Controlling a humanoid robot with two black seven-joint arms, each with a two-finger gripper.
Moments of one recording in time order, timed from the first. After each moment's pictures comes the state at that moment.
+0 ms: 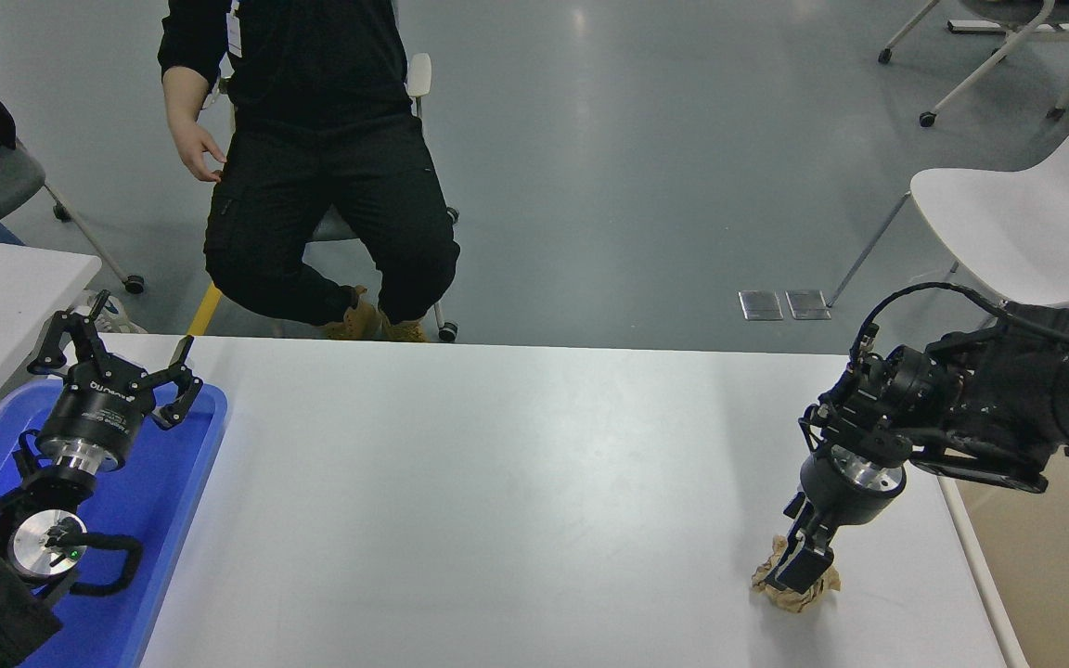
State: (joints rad) left arm -0.56 0.46 -0.57 -0.39 -0.24 -0.70 -0.60; right arm 1.38 -0.28 -0.93 0.94 -1.56 0.19 0.69
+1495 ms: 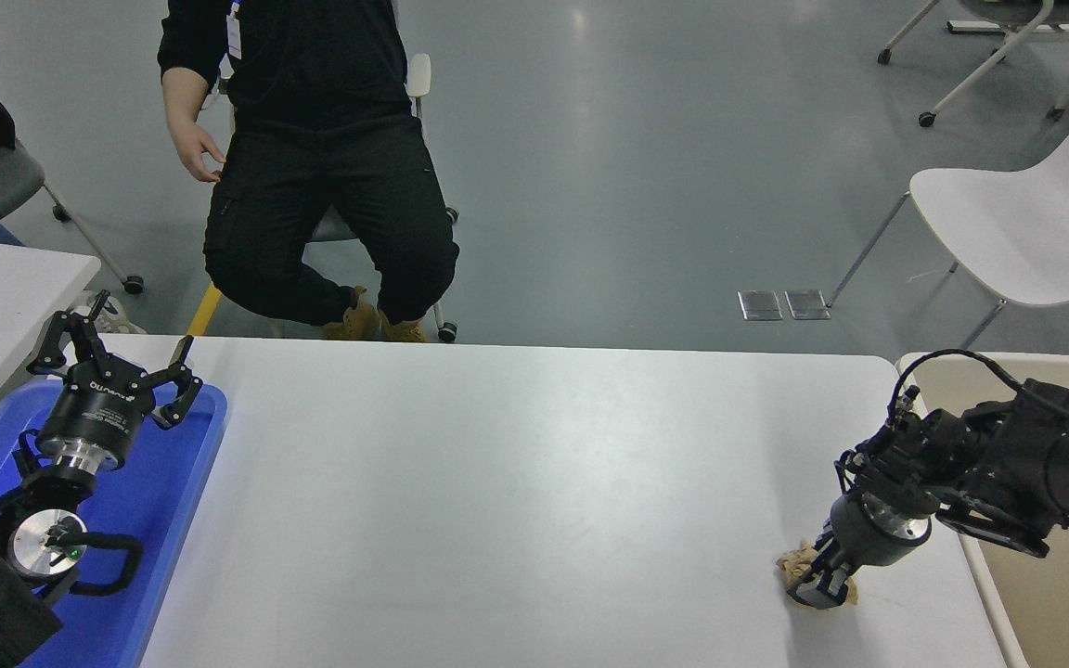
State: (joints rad) left arm -0.56 0.46 -0.57 -0.39 -0.24 -0.70 -0.60; right arm 1.18 -0.28 -0.95 0.70 -1.49 0.08 0.68
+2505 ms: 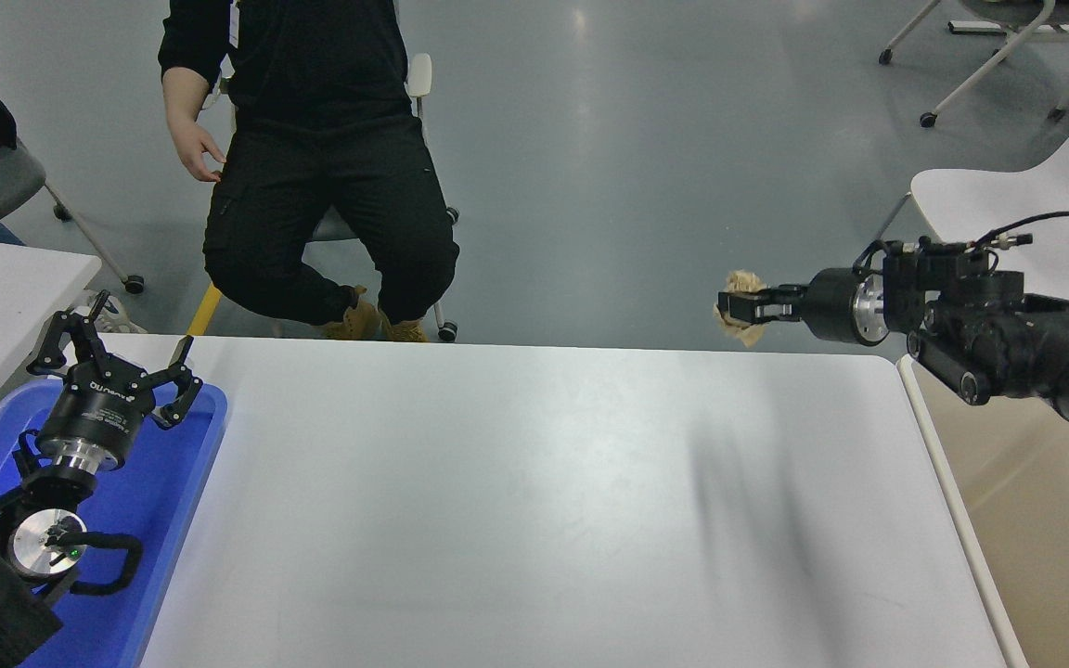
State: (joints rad) left arm -0.56 0.46 -0.57 -0.39 -0.24 -0.70 -0.60; right arm 1.23 -0.26 -0.52 0.23 -0.72 0.08 0.68
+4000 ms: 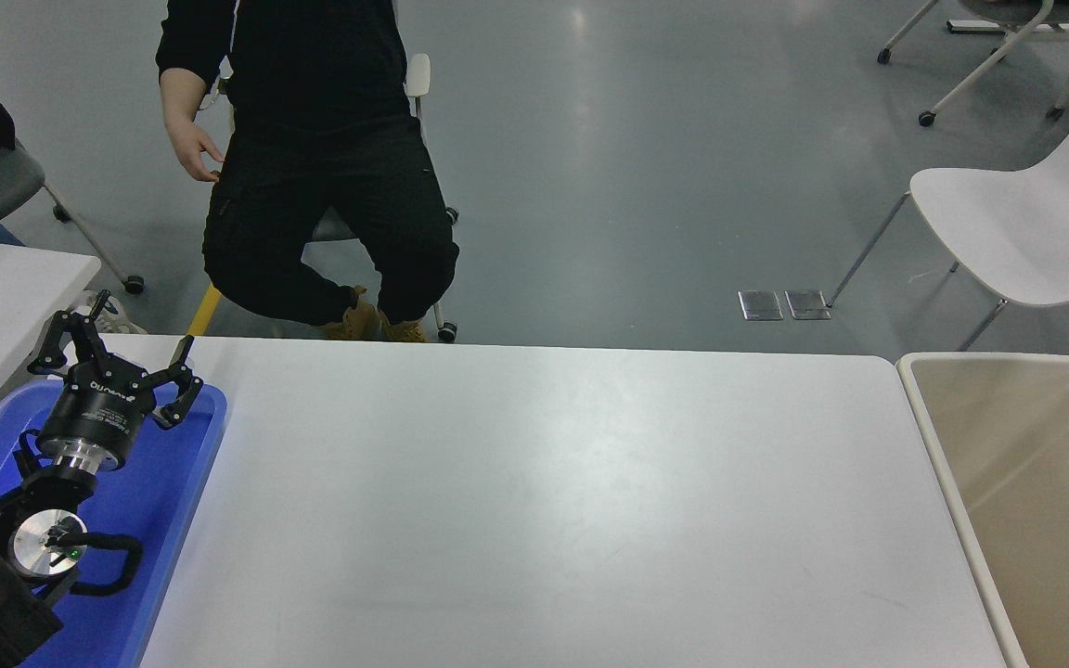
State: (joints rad) left arm -0.56 0.46 -0.57 -0.39 -0.24 -0.70 -0.60; right arm 0.91 -0.51 0.19 0.00 0.13 0.11 0.33
